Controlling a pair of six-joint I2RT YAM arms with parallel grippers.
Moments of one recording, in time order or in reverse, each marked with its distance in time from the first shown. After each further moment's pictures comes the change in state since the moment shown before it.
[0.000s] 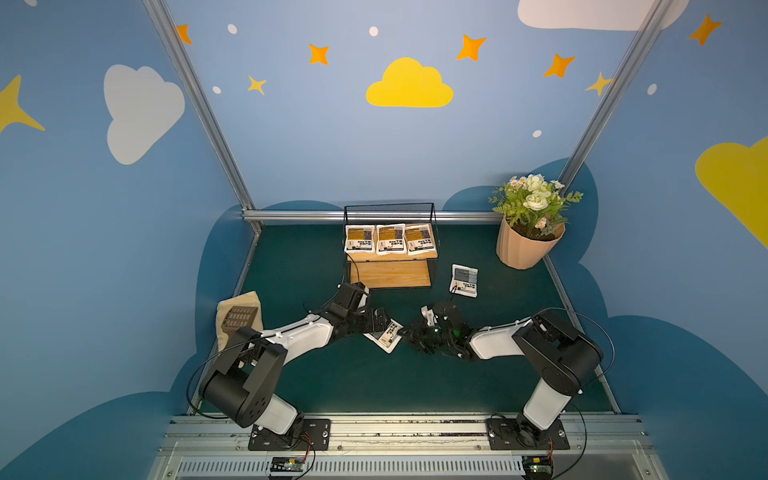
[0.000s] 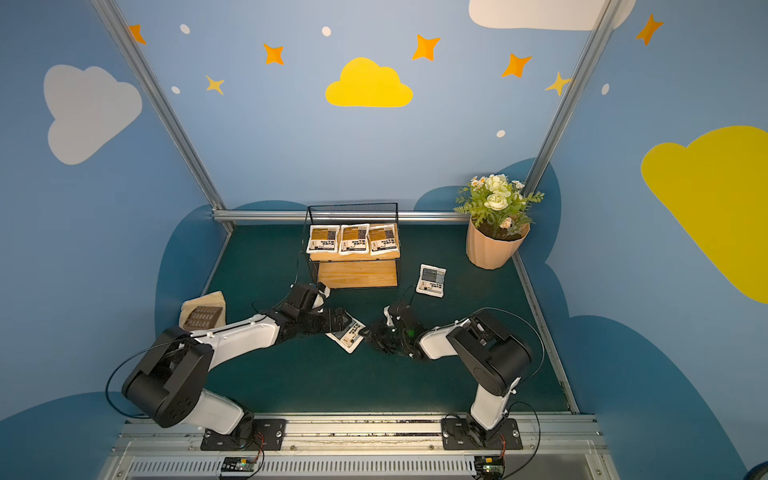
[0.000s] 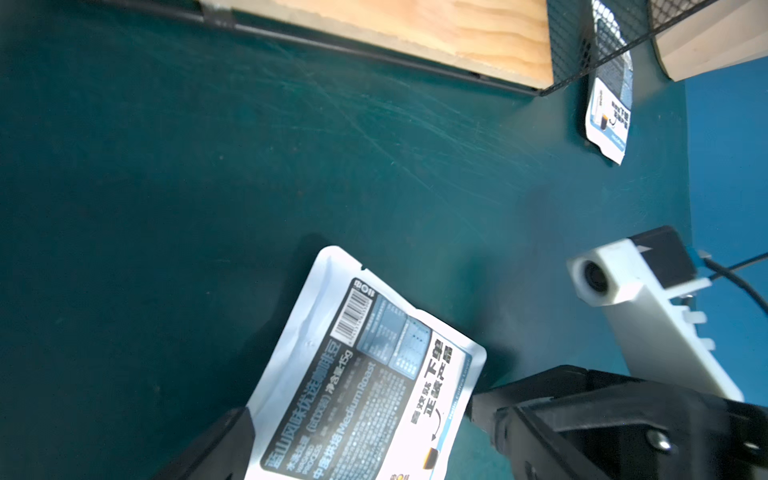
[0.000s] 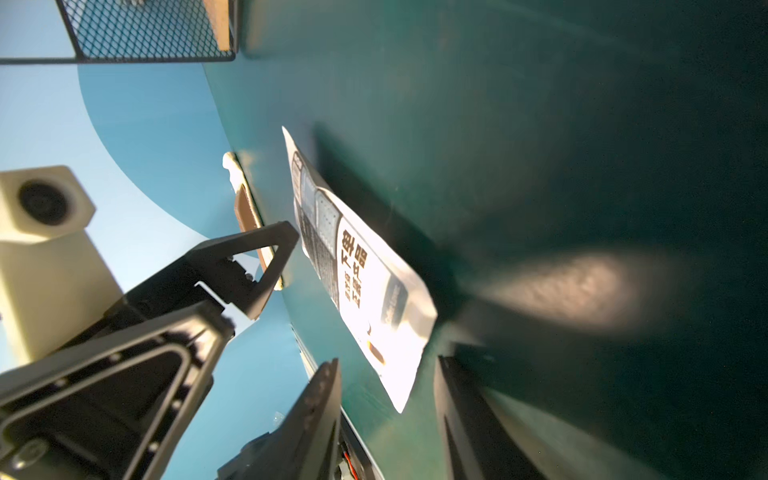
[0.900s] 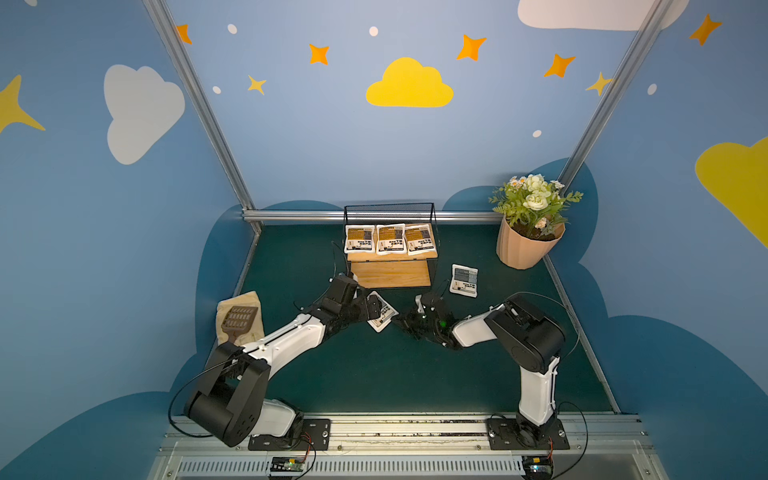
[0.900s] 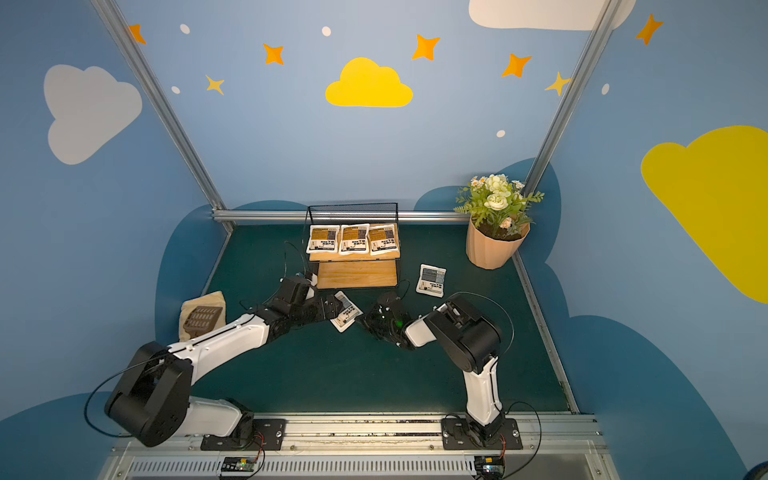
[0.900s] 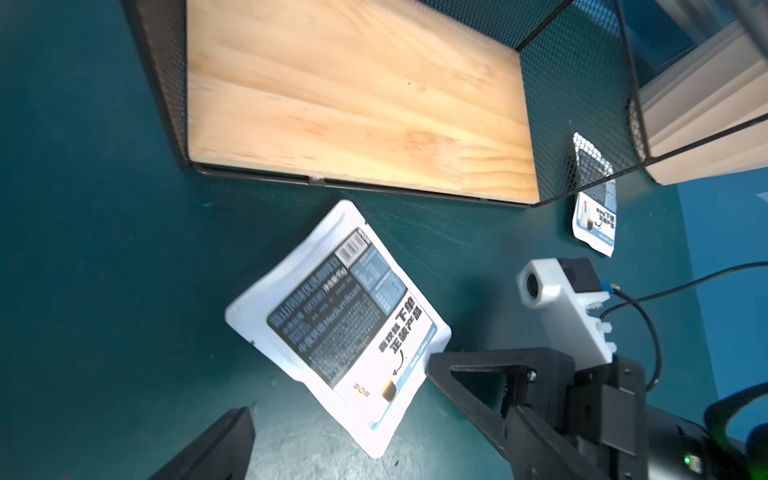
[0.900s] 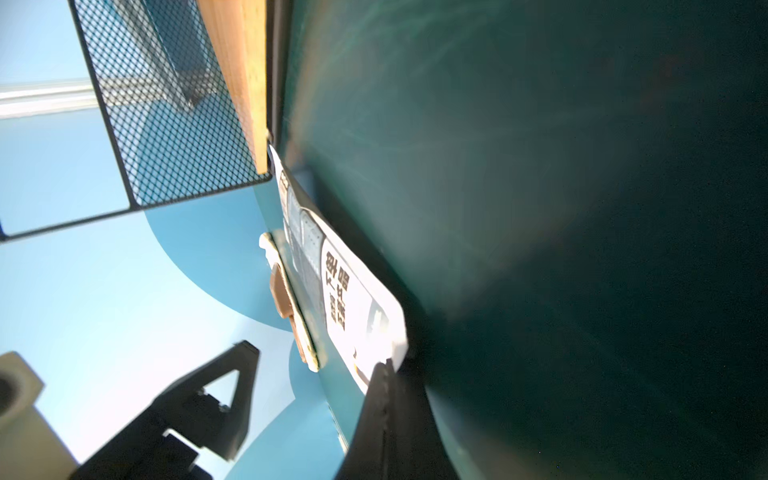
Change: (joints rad) left arm 0.033 -0.120 0.050 -0.074 -0.160 -0.018; right arm -0.002 0.210 0.166 0.129 0.100 0.132
